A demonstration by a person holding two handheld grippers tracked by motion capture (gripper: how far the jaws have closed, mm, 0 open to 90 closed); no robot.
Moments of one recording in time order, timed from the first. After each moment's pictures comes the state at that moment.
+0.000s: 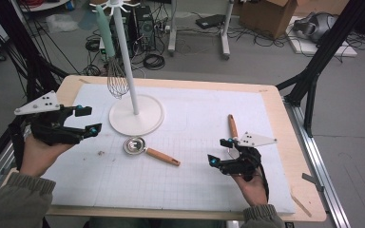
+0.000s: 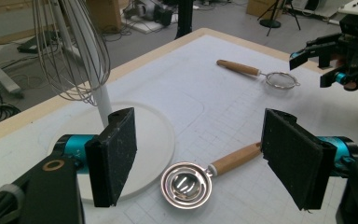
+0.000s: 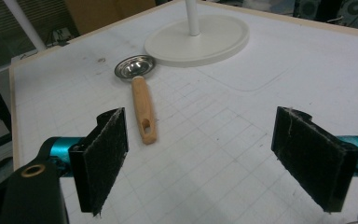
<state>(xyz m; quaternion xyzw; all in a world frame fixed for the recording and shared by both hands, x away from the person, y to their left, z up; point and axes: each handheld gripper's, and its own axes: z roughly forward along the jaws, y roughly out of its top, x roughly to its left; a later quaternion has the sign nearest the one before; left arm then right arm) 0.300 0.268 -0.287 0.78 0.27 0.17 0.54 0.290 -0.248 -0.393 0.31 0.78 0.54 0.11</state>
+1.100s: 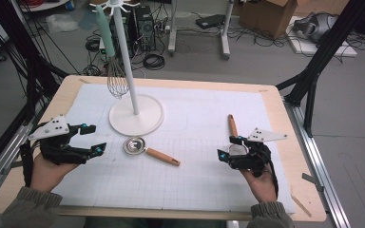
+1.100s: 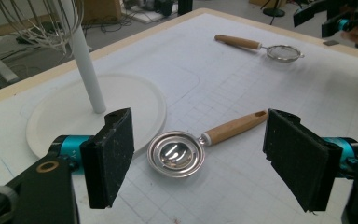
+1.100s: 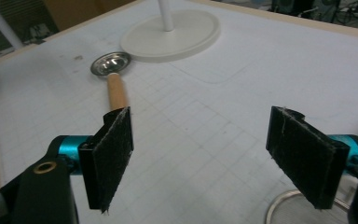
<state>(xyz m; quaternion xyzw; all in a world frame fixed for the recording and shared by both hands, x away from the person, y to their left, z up) 0.280 0.263 -0.339 0.79 0.28 0.17 0.52 0.297 -0.272 -0.383 0.34 0.78 0.51 0.13</state>
